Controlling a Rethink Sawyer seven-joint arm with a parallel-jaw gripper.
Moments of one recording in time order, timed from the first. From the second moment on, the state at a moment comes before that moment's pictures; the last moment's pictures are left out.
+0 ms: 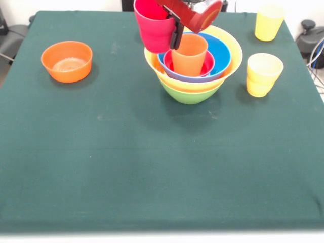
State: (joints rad) arm 0.02 -0.34 -0.48 1.04 0.32 1.12 2.18
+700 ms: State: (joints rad) arm 0.02 -0.33 -0.48 1.05 0.32 1.10 2.18
